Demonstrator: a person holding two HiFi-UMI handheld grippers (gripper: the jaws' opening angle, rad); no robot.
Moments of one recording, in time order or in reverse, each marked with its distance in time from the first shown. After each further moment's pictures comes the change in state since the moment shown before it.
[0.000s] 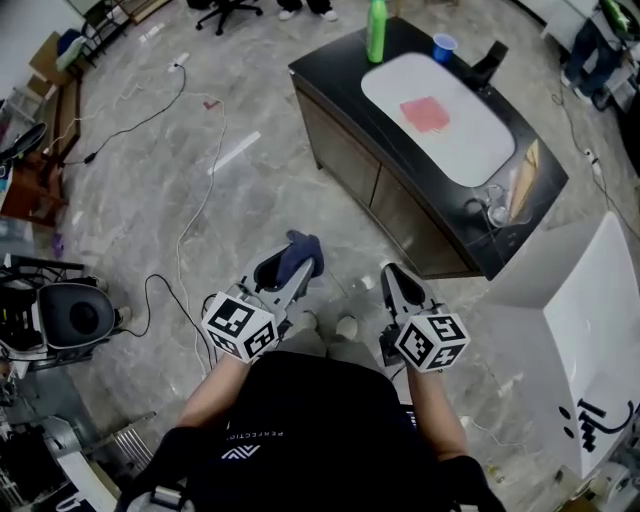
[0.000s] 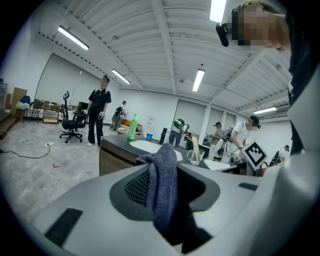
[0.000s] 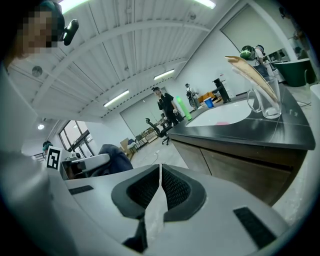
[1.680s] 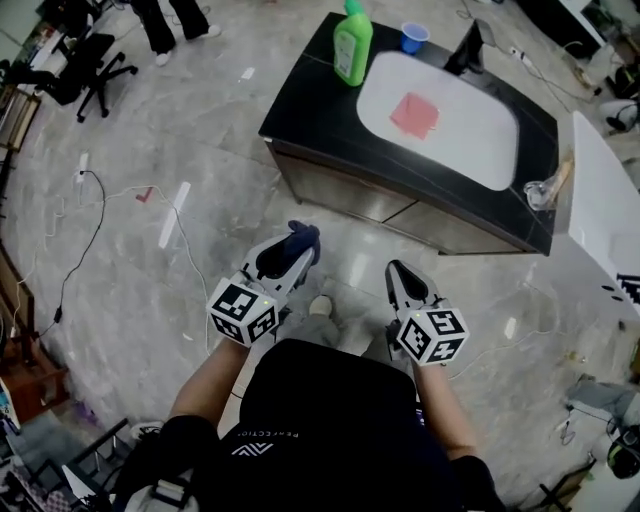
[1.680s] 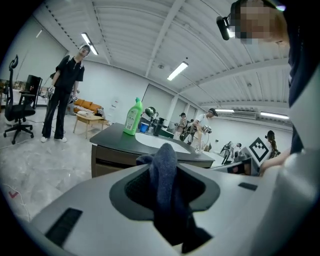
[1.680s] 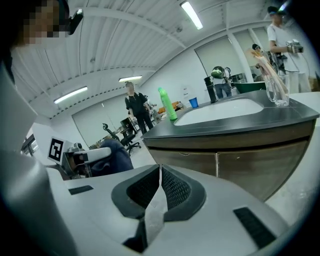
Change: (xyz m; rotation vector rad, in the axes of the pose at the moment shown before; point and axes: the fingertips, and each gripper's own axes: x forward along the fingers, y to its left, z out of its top) left arm 0.140 0.291 0.058 0.081 0.203 -0.531; right arm 0.252 0.032 0.033 0.121 -0.129 -0.522
